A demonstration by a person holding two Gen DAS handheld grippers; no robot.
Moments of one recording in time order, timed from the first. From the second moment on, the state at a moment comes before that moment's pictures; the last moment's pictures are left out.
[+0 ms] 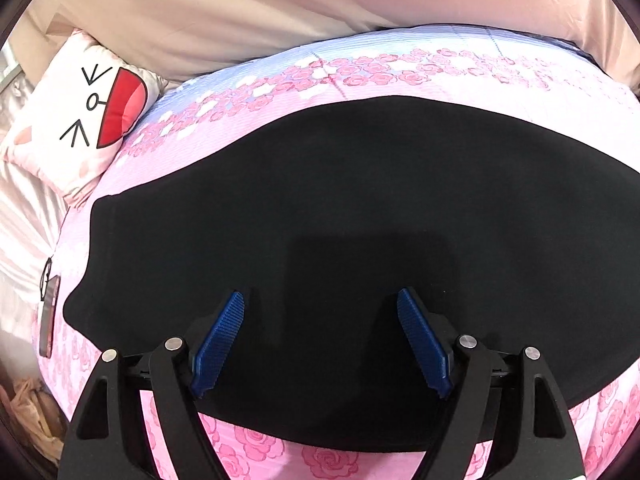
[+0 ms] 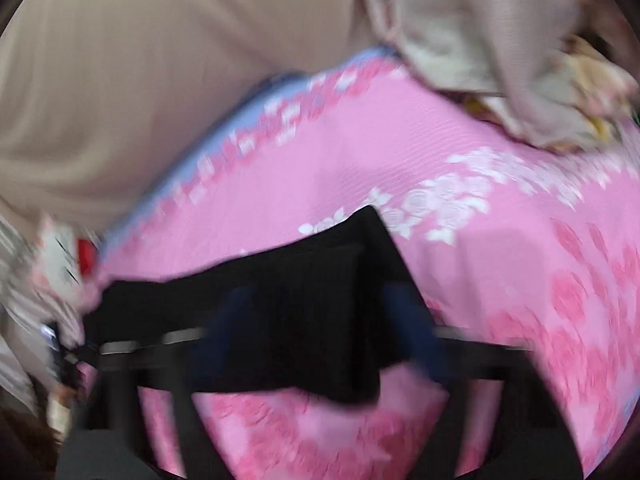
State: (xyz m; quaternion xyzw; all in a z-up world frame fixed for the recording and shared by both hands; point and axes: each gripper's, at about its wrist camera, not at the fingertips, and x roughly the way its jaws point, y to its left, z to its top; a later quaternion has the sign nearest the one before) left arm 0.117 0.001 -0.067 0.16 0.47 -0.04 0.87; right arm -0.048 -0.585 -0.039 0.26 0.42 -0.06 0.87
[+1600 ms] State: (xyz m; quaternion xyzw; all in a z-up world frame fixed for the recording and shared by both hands) left arm 0.123 0.026 -0.069 0.13 0.47 -0.05 0.87; right arm -0.041 -0.511 -0.059 0.14 0.42 -0.17 0.88
